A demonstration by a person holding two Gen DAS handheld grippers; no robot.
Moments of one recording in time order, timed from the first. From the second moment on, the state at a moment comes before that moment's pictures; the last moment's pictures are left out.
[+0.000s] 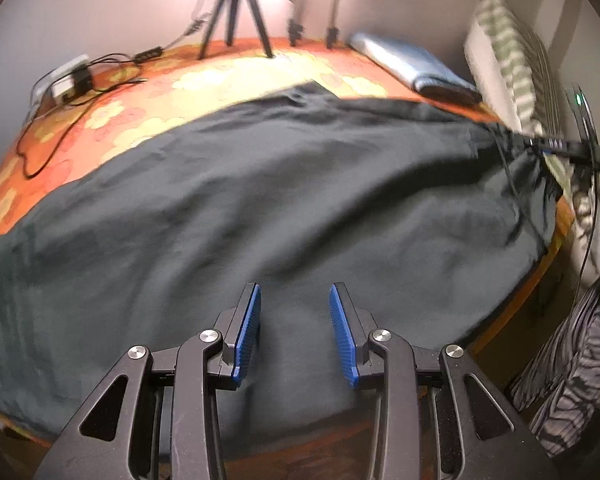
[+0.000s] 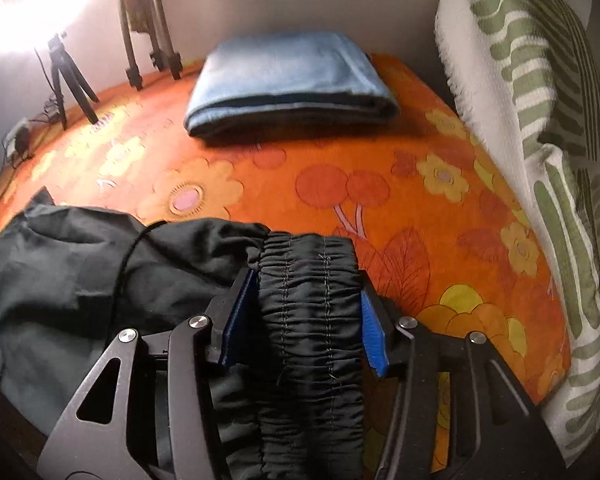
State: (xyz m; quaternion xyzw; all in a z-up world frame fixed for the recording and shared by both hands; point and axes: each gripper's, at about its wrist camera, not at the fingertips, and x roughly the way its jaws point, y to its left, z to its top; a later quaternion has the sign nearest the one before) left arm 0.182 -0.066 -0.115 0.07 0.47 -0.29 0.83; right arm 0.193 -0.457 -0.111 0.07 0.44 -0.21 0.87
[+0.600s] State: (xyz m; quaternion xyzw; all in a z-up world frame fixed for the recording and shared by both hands) left arm 0.194 0.166 -0.071 -0.11 0.41 -0.10 0.90; right arm 0.200 -0.376 -0.021 -0.02 0.37 -0.20 0.91
